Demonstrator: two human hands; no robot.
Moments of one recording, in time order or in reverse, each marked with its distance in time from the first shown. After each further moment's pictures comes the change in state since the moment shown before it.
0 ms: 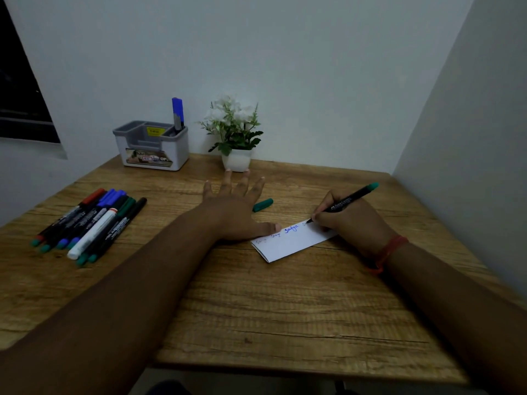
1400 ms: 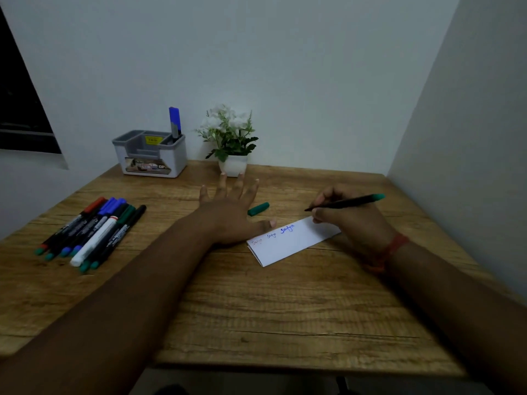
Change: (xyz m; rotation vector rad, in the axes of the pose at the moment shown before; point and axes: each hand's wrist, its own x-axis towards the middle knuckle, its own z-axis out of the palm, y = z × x) left_hand -0.001 -0.002 0.001 -0.026 0.055 0.000; right_hand -0.007 -0.004 -0.009 0.198 0.014 -0.067
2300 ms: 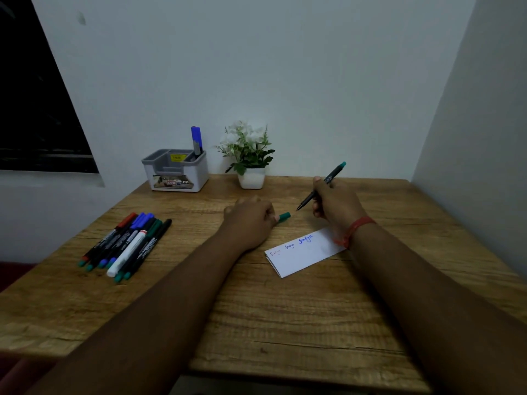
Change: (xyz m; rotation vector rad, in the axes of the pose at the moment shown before) left_hand 0.008 0.010 0.001 -0.222 0.266 -0.071; right_hand 0.068 -0.005 0.052 0.236 0.192 0.159
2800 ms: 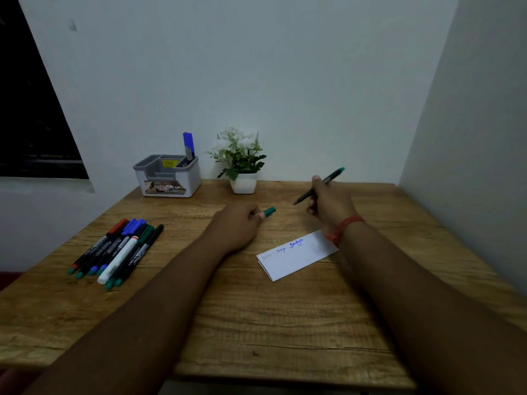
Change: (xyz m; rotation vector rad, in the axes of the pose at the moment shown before) left_hand -0.009 -0.004 -0.017 -0.271 -0.037 -0.047; right_hand 0.006 -0.007 -0.003 0.124 0.087 0.068
